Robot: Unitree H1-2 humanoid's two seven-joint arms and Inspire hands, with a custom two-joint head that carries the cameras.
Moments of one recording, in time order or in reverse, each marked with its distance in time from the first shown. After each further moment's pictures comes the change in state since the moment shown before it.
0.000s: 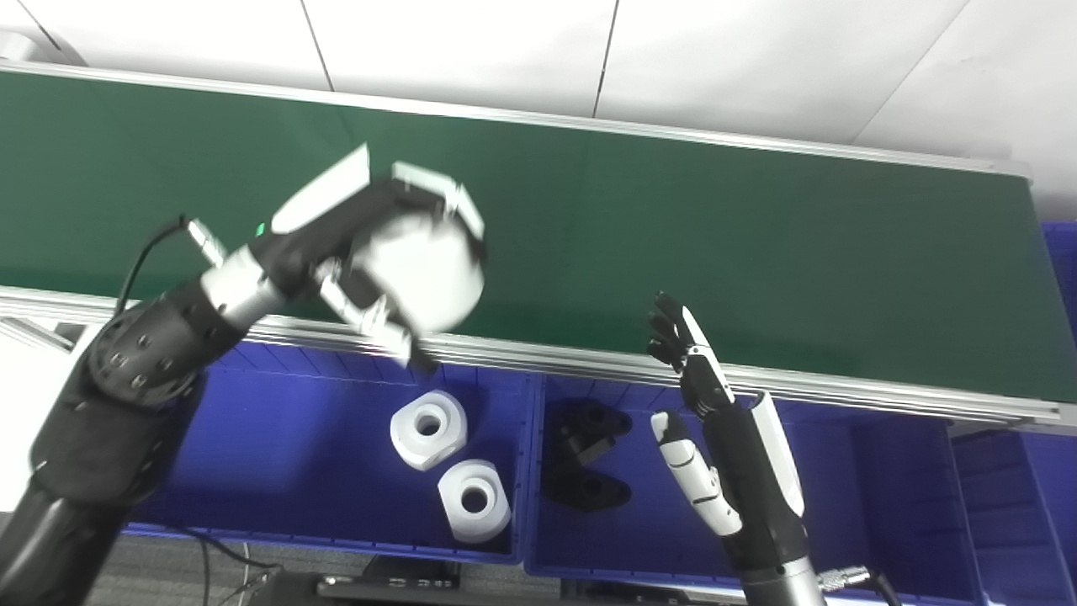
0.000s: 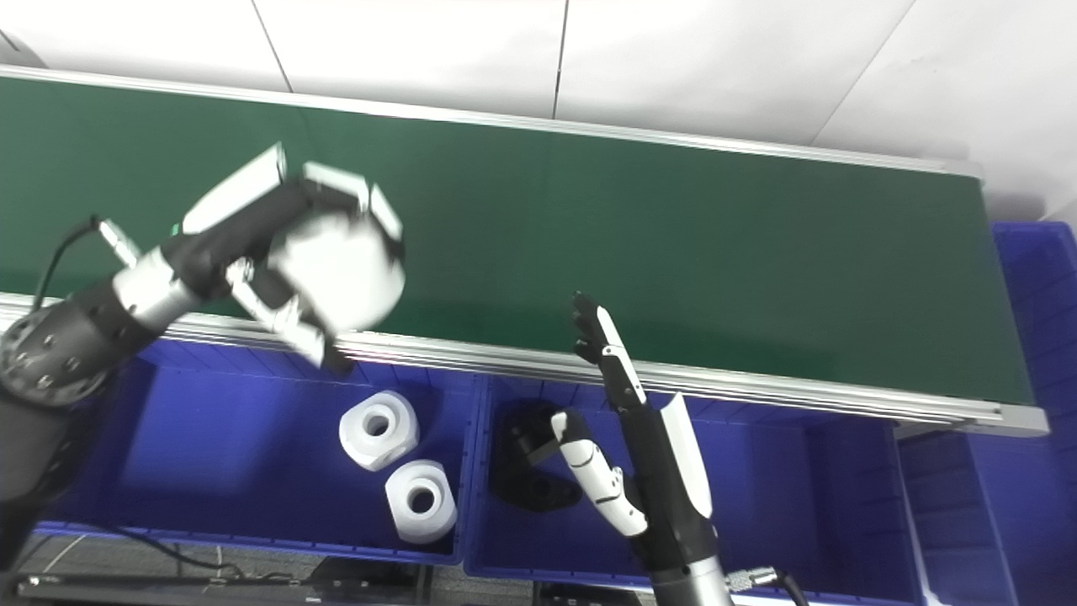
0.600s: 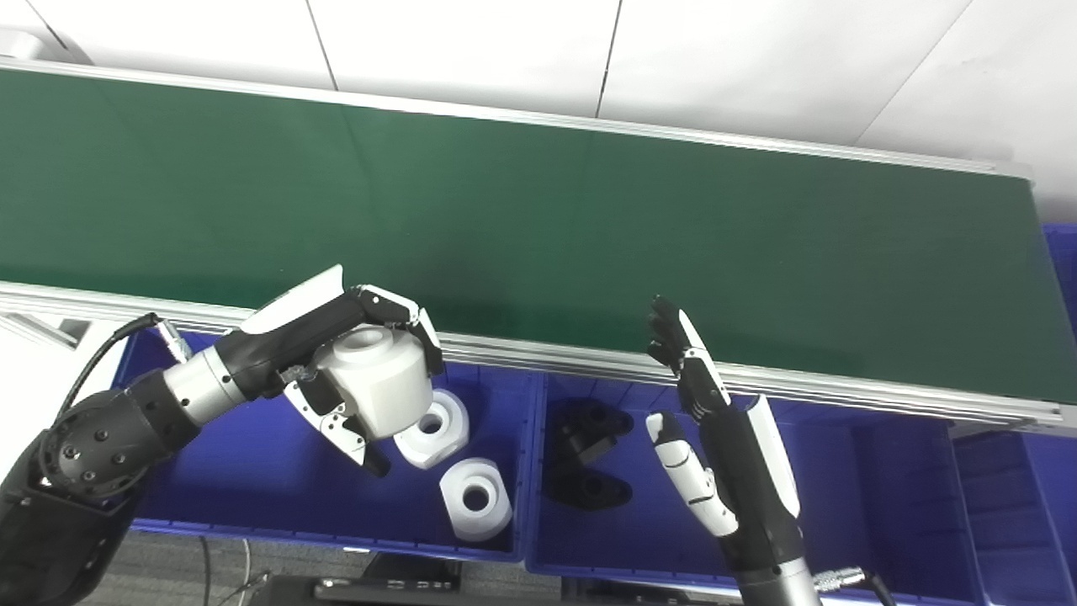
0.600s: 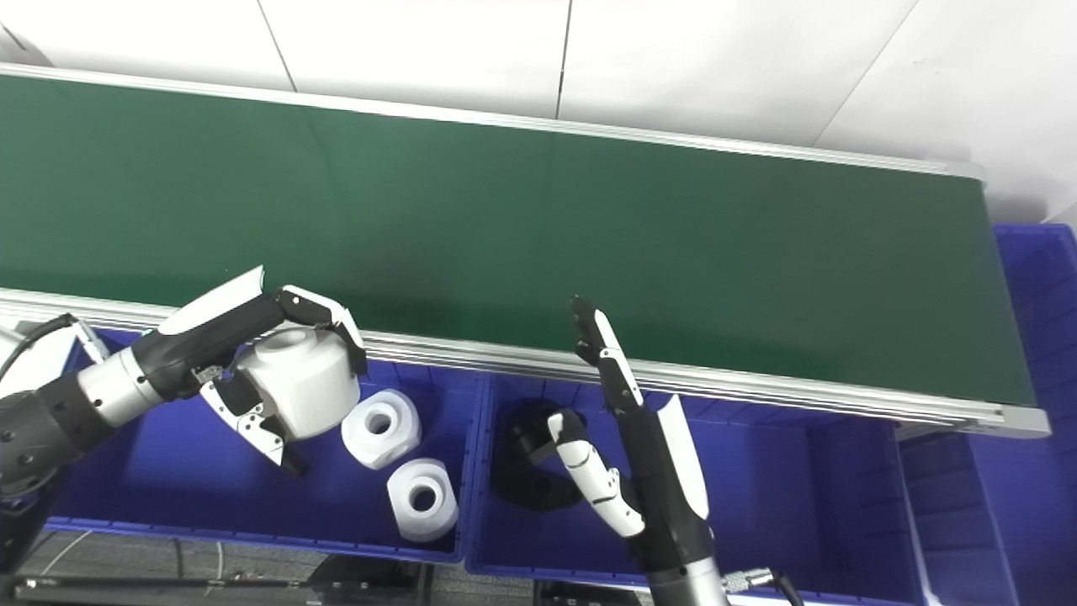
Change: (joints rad) left arm 0.144 0.032 0.015 -0.018 0.073 -0.009 -0.014; right arm 0.004 0.002 -0.001 0.013 0.004 -0.001 -0.003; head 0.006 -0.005
